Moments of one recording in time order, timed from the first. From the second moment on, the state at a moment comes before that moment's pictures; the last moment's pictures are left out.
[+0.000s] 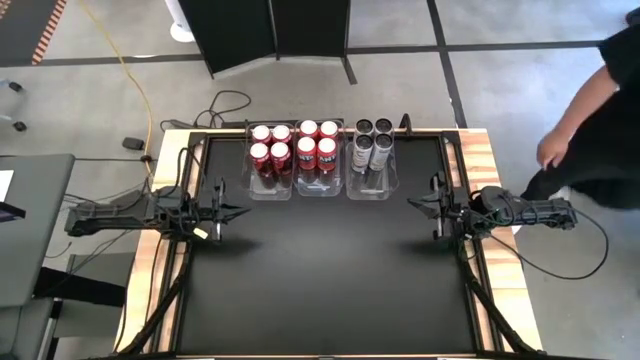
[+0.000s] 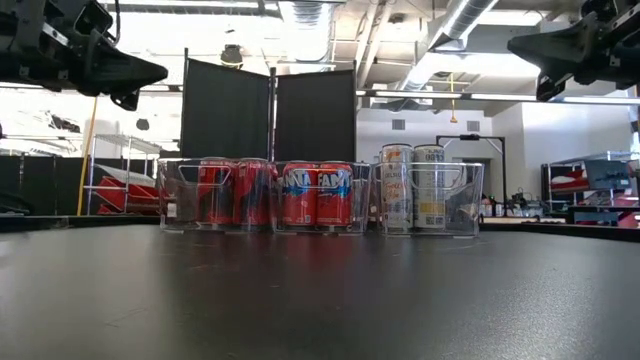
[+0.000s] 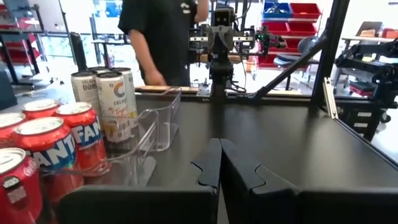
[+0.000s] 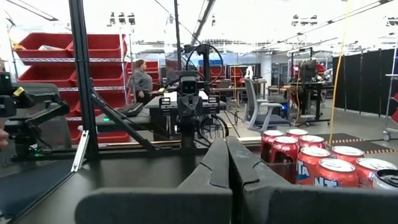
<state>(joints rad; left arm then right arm) 0.05 0.15 0.14 0.03 -0.05 0.01 0.07 0.00 0.07 0.16 0.16 0.00</state>
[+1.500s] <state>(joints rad) 0.04 0.00 0.03 0.03 0.03 0.01 0.07 0.00 0.01 0.19 0.18 0.01</state>
